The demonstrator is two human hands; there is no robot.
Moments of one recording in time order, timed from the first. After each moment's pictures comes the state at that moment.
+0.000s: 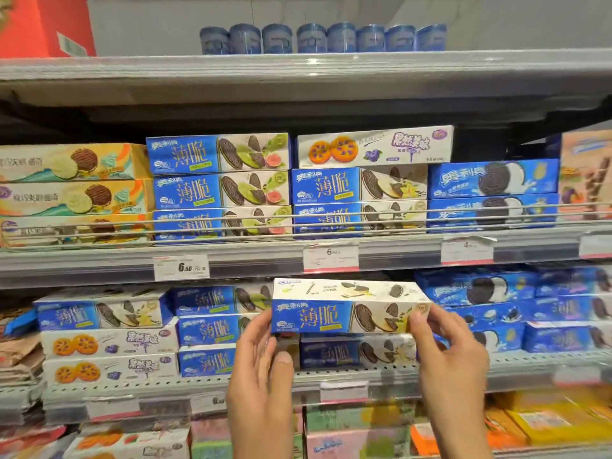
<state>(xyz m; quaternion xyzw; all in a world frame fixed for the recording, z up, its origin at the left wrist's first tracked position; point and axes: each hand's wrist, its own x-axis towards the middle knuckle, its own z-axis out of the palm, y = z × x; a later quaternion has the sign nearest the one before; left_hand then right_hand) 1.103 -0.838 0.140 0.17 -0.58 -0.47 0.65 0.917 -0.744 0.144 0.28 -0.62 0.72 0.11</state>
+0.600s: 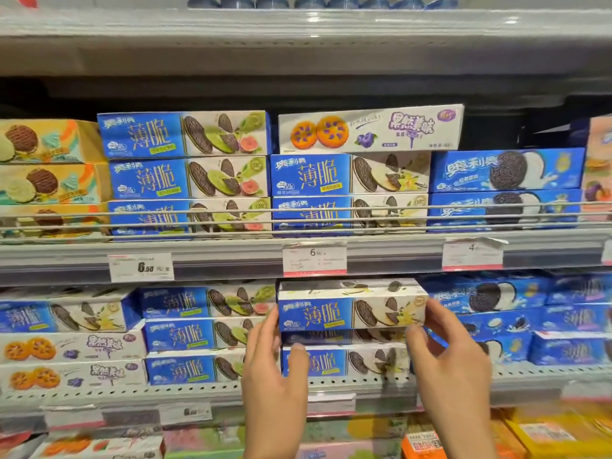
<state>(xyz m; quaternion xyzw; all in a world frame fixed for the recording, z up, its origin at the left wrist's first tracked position) 1.042 -0.859 0.132 0.31 -0.69 -0.36 0.55 0.875 -0.751 0.141 0.29 -0.73 0.61 0.12</state>
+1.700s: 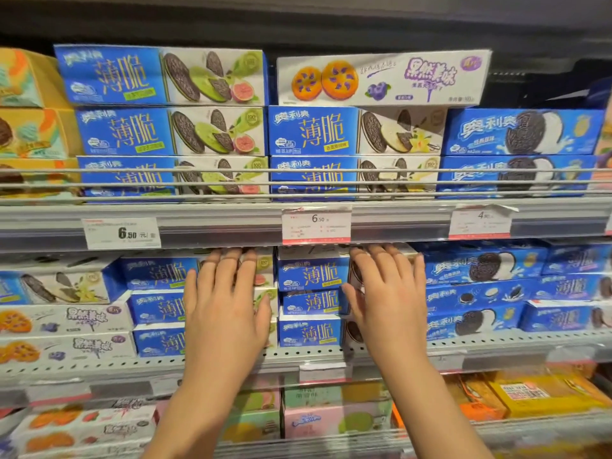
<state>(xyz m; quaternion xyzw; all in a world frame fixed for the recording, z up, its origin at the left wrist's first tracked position) 1.073 -0.935 0.146 0.36 -0.82 0.13 0.42 0.890 -0.811 0.154 0.43 -0.78 0.28 0.36</state>
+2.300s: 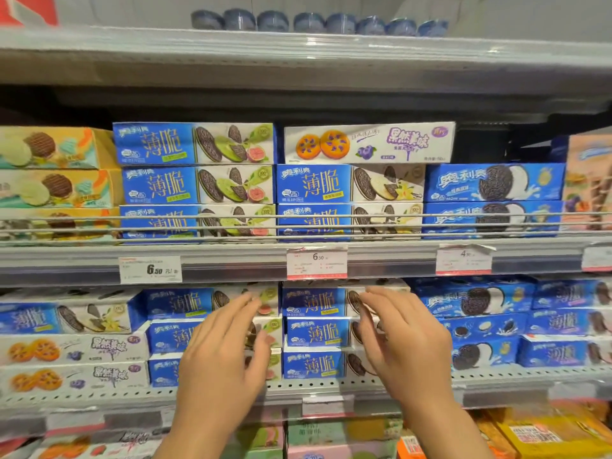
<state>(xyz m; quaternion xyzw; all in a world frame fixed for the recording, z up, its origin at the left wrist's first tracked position) 1.104 -0.905 0.158 0.29 -0.82 0.03 0.49 0.902 -0.770 0.175 0.49 -0.63 0.40 0.45</state>
